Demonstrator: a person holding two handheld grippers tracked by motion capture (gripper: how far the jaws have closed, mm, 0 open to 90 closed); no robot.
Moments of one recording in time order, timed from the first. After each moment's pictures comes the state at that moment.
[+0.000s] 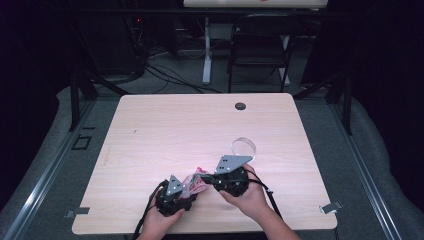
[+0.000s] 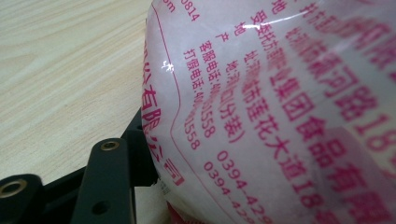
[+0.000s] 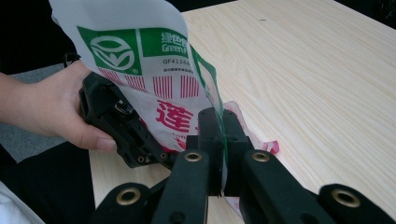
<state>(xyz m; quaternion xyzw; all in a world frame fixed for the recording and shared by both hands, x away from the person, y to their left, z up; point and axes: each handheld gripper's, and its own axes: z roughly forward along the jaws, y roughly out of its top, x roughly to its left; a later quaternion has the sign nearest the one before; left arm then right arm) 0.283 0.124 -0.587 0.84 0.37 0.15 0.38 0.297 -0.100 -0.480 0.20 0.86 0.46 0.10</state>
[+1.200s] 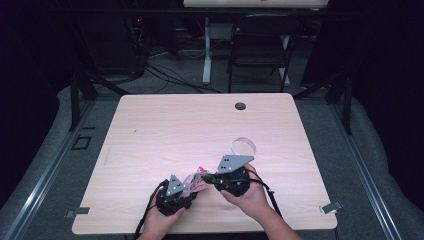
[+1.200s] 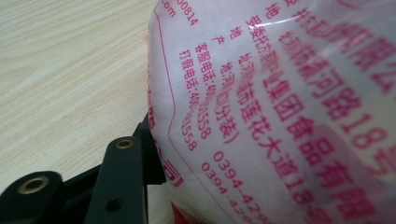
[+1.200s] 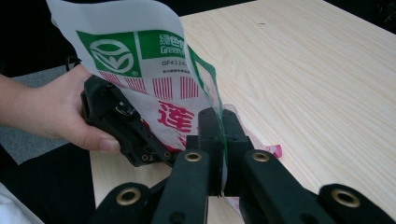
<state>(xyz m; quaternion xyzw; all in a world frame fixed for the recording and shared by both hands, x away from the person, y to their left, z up) 0.283 0.122 -0.586 0.83 0.36 0.15 0.39 0.297 -0.103 -0.480 0.20 0.85 0.47 0.10</state>
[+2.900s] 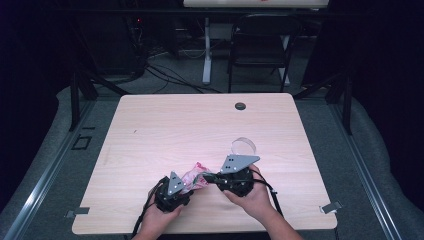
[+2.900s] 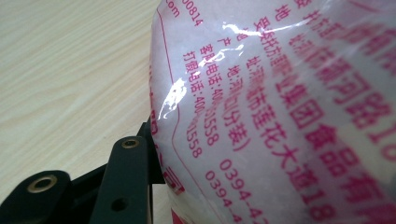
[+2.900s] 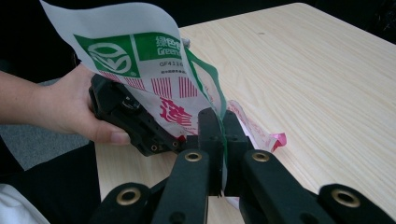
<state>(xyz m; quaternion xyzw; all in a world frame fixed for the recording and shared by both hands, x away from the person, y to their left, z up) 0.285 0.122 -0.571 0.84 0.34 0.20 0.37 0.293 -0.111 -0.474 0.19 0.84 0.49 0.10</state>
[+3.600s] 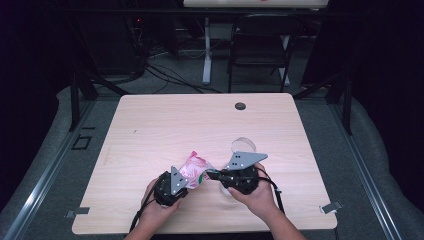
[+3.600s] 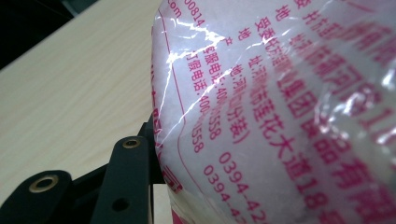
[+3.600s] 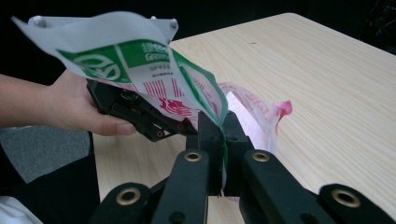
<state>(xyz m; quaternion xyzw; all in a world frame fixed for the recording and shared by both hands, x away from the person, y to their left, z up) 0.290 0.118 -0.548 0.84 0.30 0.31 0.34 0.296 -0.123 -0.469 0.21 0.83 0.51 0.10</state>
